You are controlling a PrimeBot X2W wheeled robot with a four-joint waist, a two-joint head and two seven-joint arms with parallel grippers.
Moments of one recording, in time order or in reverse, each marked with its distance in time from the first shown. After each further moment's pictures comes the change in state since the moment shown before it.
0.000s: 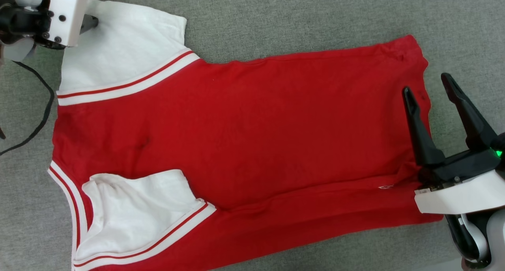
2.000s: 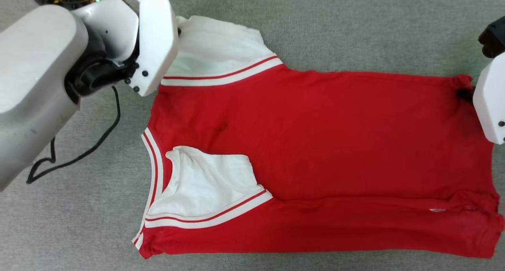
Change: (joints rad) left arm 0.085 -0.049 -0.058 -0.249 0.044 -0.116 -0.264; right arm -0.638 -0.539 0.506 0.478 0.510 0.000 0.925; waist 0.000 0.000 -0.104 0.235
